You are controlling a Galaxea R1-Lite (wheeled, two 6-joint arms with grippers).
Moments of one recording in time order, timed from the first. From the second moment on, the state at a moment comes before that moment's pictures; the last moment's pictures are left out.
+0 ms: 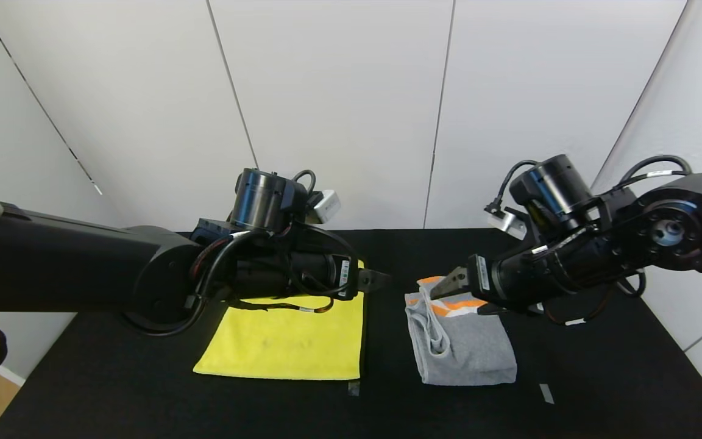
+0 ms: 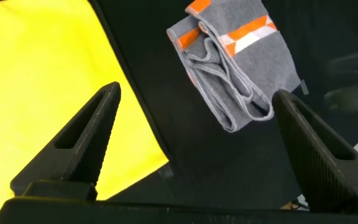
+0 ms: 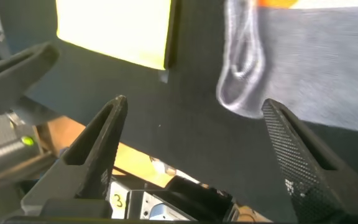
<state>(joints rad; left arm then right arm) -0.53 1.89 -1.20 -0.14 -0.18 -0.19 0.47 1.89 -1.40 0.40 0.29 0.56</state>
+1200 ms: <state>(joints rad) -0.03 1.77 -0.98 -0.01 -0.35 -0.03 0.69 2.11 -1.52 0.16 0.40 0.56</state>
